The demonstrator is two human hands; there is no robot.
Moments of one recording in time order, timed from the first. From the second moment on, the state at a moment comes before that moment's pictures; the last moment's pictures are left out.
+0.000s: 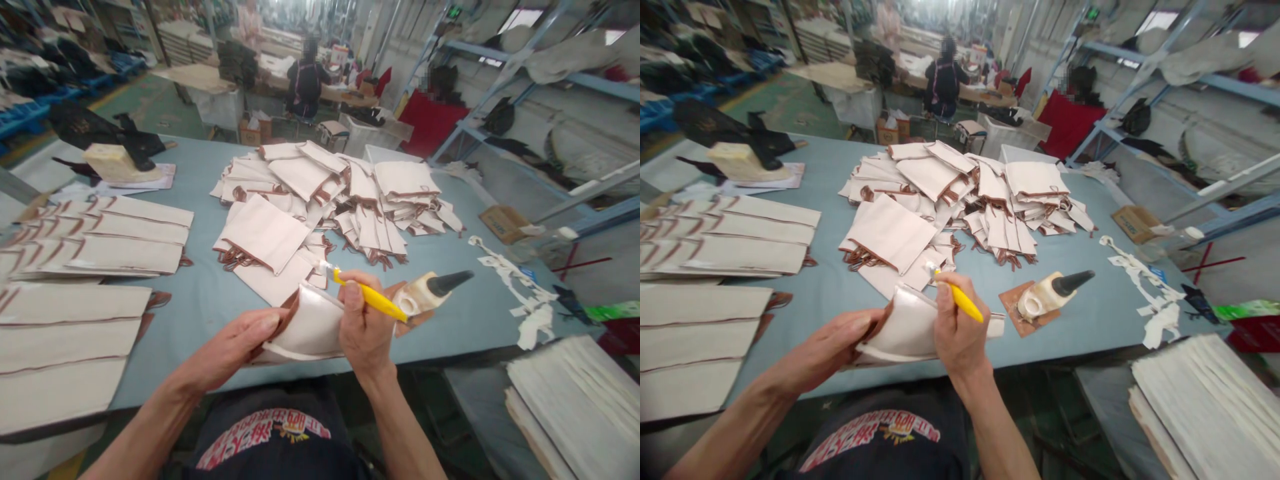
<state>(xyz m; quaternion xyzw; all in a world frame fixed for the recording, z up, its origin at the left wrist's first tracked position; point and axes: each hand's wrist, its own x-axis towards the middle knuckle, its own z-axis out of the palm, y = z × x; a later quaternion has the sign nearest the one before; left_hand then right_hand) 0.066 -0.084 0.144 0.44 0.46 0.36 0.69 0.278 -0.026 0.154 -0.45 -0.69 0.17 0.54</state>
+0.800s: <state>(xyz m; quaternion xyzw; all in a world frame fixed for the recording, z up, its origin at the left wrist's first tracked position) 0.079 -0.101 0.132 0.62 0.51 0.30 0.52 0.302 -0.062 0.145 -0.34 -0.65 0.46 0.50</state>
